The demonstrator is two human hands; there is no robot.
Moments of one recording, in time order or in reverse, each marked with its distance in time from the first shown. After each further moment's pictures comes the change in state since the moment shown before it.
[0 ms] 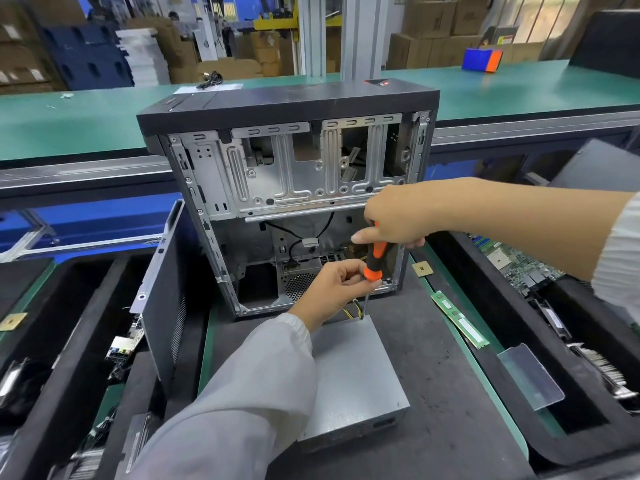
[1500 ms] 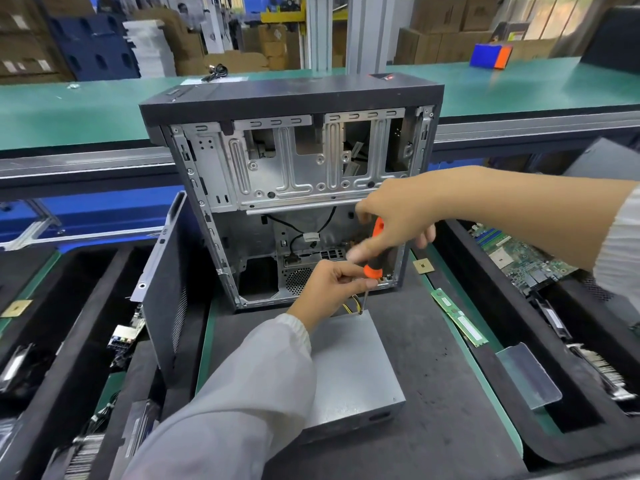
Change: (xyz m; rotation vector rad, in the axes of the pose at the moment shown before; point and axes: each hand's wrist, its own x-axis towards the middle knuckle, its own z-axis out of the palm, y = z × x) left_hand -0.005 -0.006 0.003 0.010 0.146 0.013; right_hand -0.007 0.004 -0.004 0.165 -0.079 -0.075
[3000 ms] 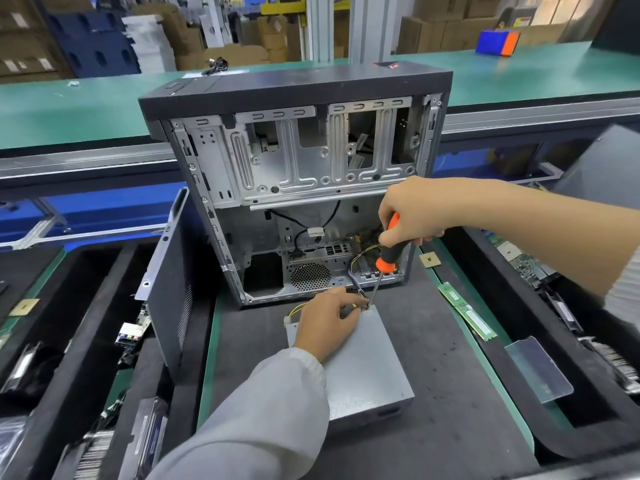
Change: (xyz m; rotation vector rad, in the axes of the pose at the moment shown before) left_hand -0.033 -0.044 0.005 0.717 0.118 -0.019; right_hand 0.010 0.014 0.021 0.100 0.190 0.010
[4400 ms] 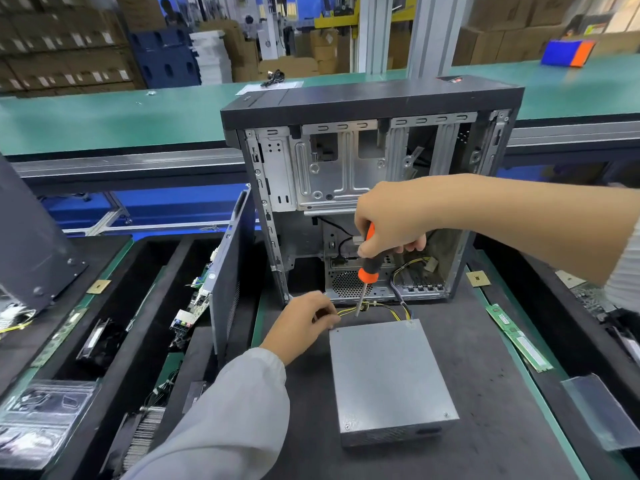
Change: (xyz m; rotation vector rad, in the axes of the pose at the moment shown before) left_hand -0.031 -0.059 -0.081 0.053 0.000 -0.016; right_hand 0.015 -0.089 -0.030 -0.126 -0.070 -0.175
